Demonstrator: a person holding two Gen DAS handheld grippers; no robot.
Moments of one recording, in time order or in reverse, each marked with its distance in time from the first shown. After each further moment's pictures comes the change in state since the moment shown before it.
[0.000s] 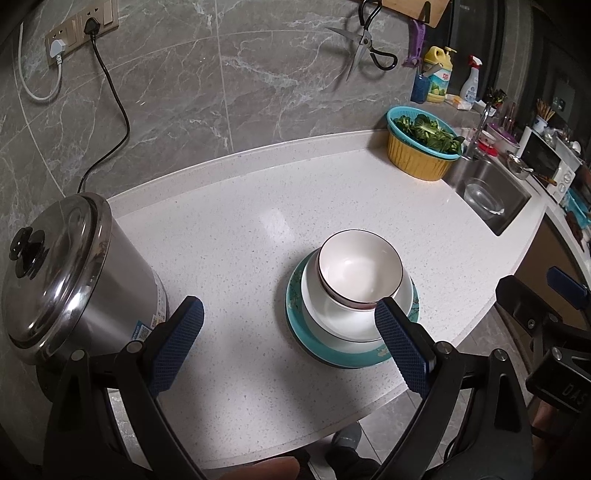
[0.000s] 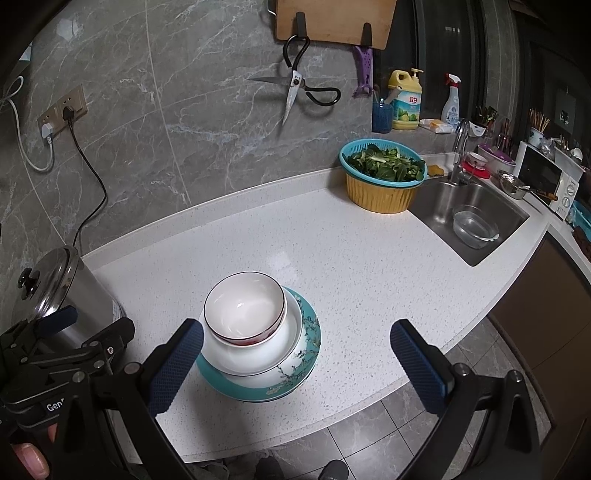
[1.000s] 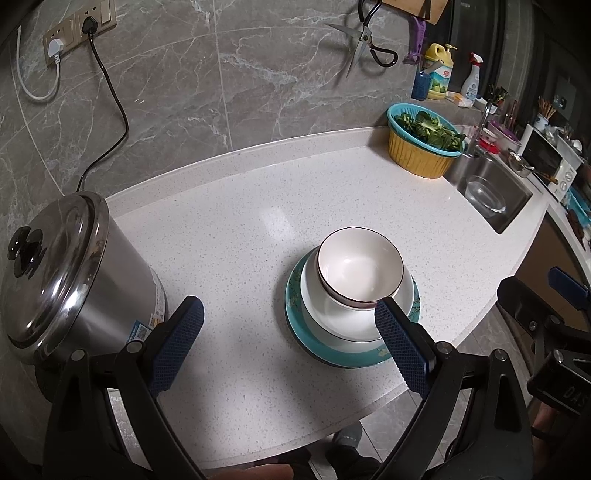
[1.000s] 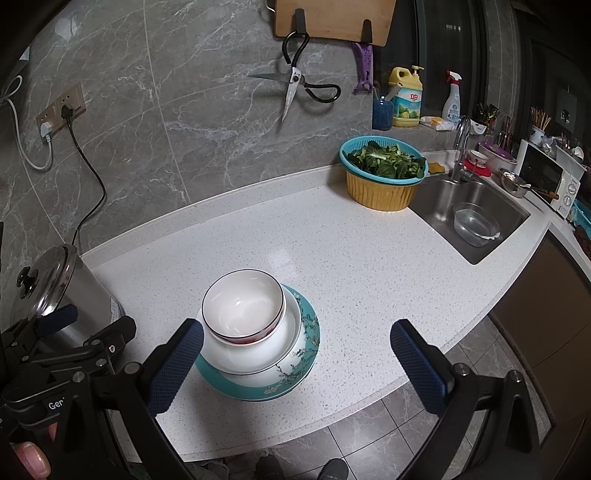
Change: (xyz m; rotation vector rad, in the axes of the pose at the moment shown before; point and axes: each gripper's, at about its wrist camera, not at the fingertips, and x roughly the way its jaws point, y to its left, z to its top) left arm 0.010 0.001 0.003 0.006 0.010 -0.001; right arm 0.005 -0.003 0.001 0.001 0.011 0.003
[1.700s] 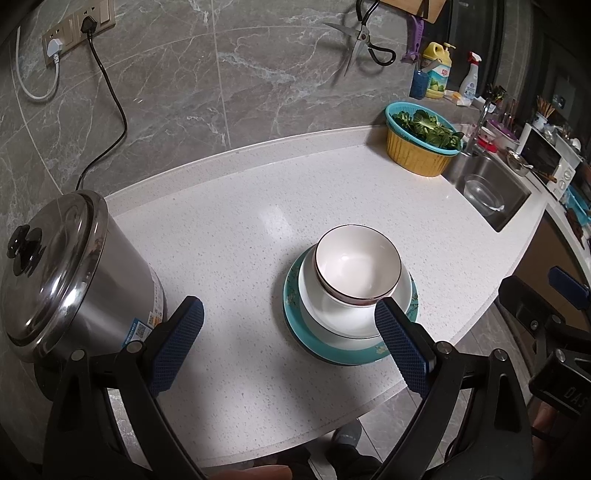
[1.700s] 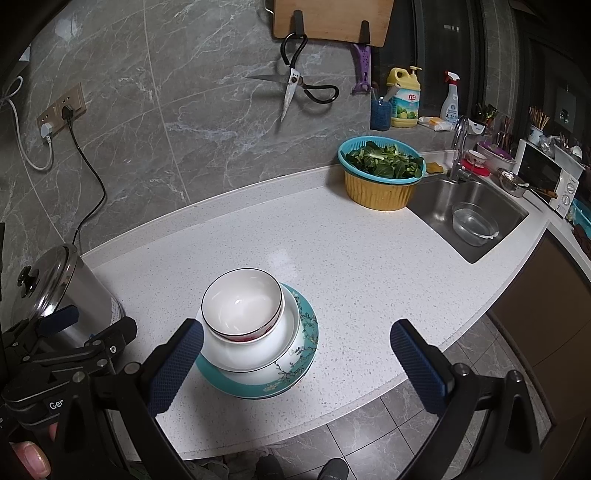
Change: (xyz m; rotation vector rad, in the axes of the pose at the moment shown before) left arm 0.000 0.002 0.000 0.008 0.002 -0.007; right arm -0.001 -0.002 -0.001 -0.001 0.000 0.000
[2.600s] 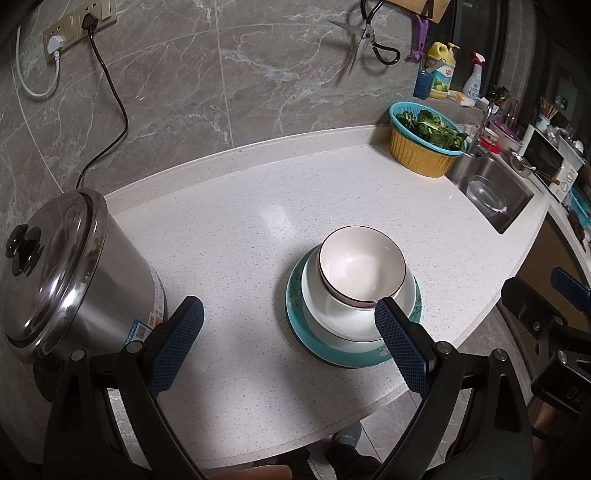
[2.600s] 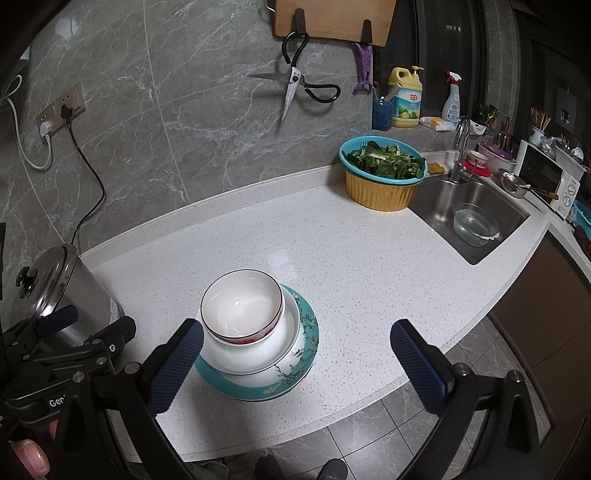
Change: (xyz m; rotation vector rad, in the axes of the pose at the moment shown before) left arm 0.007 0.005 0.004 -0.001 0.007 0.004; right arm 0.001 0.003 0.000 0.003 0.000 -0.003
